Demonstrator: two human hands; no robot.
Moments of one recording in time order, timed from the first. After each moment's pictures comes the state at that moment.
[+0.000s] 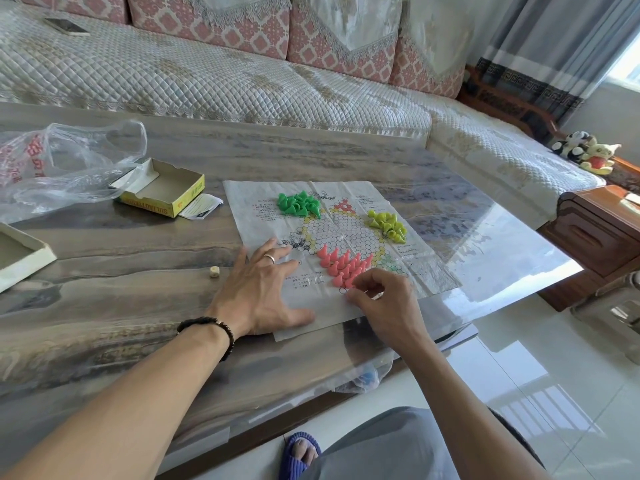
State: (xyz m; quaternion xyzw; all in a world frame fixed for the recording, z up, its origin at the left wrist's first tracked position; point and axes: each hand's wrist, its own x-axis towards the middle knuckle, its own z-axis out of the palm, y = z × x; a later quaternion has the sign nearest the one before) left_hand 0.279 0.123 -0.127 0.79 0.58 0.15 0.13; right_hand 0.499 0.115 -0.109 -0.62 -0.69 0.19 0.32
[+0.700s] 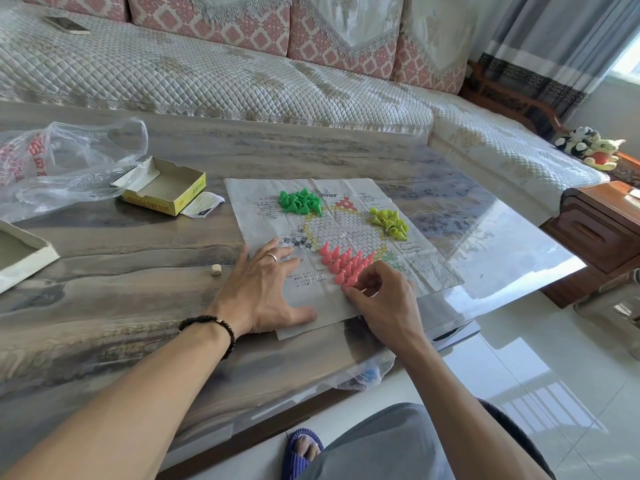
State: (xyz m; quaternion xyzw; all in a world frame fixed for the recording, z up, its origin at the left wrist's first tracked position) left_hand 0.280 0.120 -0.124 0.79 0.58 0.14 0.13; right_hand 0.492 0.109 -0.109 -0.63 -0.68 0.16 0.33
